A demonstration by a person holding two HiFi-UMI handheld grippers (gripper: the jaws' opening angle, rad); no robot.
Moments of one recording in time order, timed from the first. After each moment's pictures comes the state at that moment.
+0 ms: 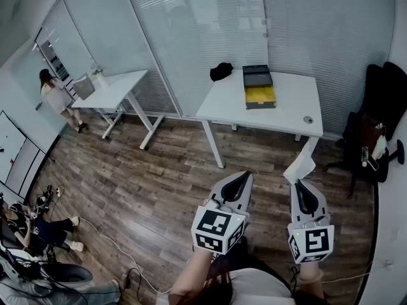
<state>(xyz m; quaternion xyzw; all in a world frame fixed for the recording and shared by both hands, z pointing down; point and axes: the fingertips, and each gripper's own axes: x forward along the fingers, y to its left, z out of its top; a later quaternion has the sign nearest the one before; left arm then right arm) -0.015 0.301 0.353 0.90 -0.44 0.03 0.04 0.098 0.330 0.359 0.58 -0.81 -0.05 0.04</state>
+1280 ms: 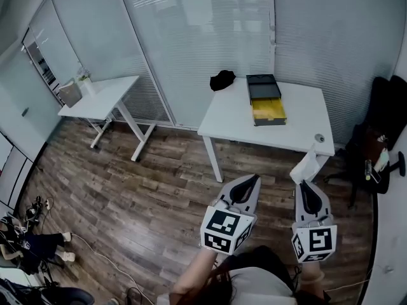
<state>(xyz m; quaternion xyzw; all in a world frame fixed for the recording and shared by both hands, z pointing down) -0.066 0.156 0.371 0.92 -0.39 0.03 0.06 0.041 0.185 0.367 0.62 -0.78 -0.05 0.06</state>
